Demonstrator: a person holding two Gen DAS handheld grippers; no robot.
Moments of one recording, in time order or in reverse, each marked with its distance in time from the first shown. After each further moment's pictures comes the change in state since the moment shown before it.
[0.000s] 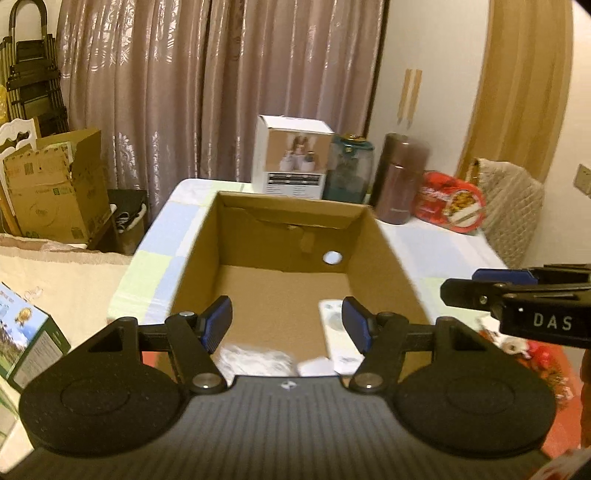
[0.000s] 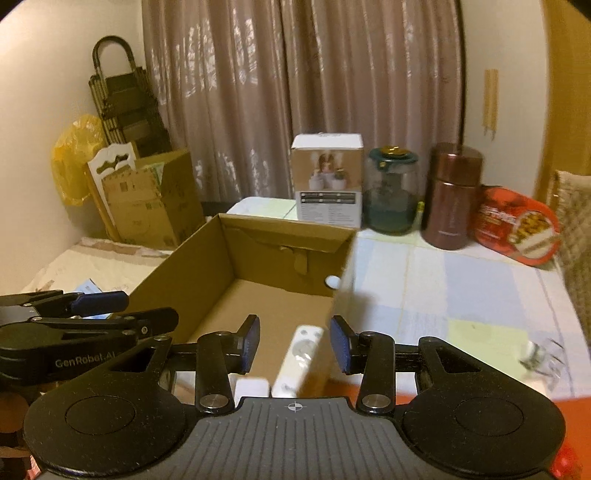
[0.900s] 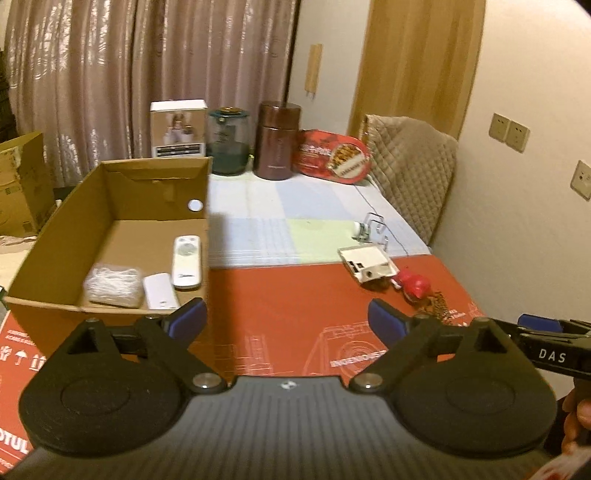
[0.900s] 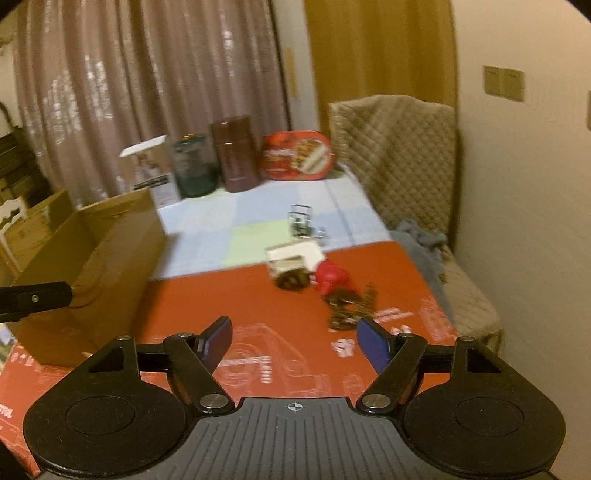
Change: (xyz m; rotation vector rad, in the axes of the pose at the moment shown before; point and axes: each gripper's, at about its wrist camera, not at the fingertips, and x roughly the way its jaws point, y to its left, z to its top) left arm -0.085 -0.171 -0.078 0.098 0.050 -0.141; right arm -0.203 -0.136 -0.158 0.308 -0.032 -0.348
